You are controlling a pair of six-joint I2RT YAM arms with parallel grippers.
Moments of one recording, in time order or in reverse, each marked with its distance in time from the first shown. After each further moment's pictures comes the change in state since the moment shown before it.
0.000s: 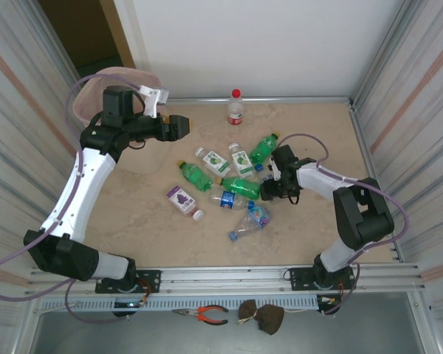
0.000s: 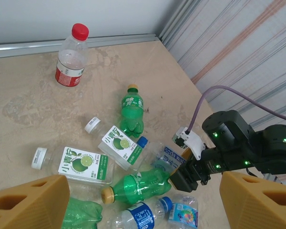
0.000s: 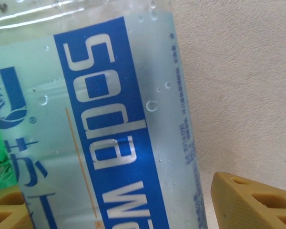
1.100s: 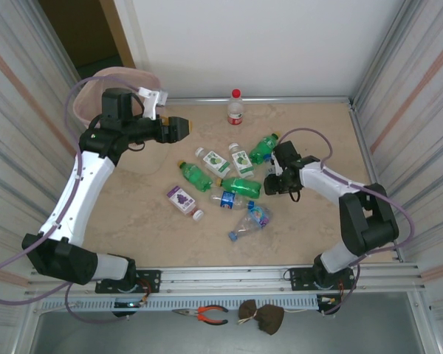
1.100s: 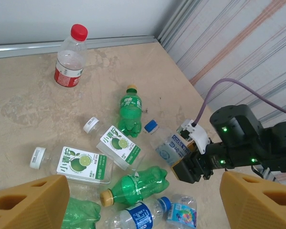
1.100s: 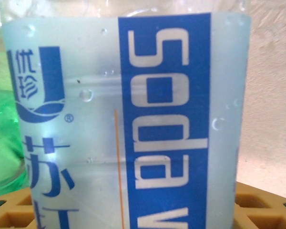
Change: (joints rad) left arm 0.000 -0.028 -0.032 0.020 0.003 -0.014; right arm 0.001 -0.076 0.026 -0.015 0.054 0.019
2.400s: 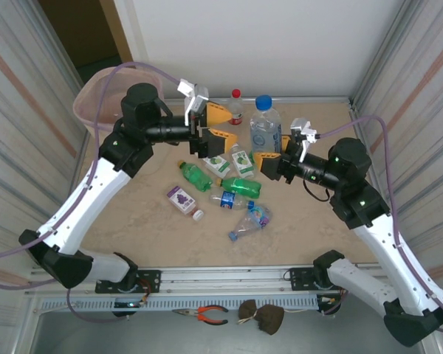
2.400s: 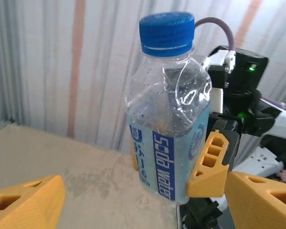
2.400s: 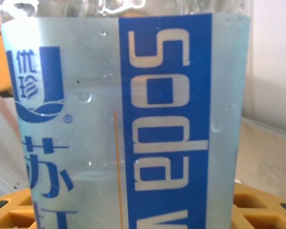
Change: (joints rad) left arm -0.363 0.005 0.102 0.385 0.273 0.050; right arm 0.116 -0.705 0.116 0.401 -0.587 0.042
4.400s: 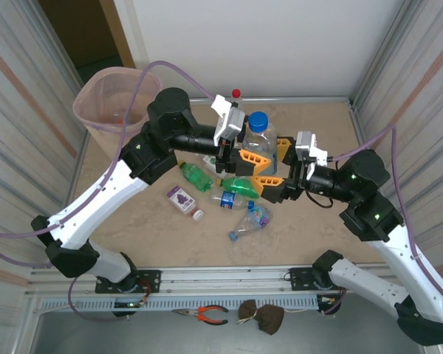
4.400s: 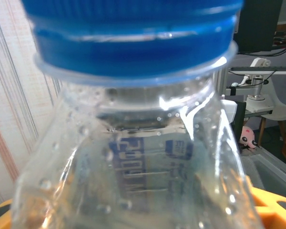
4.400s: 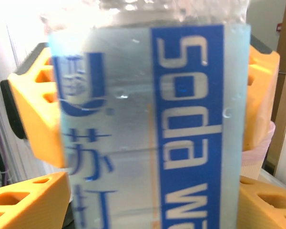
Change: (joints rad) left arm -0.278 0.096 0.177 0.018 -0.006 0.213; right arm 0.177 -0.077 0.061 0.022 -0.008 -0.134
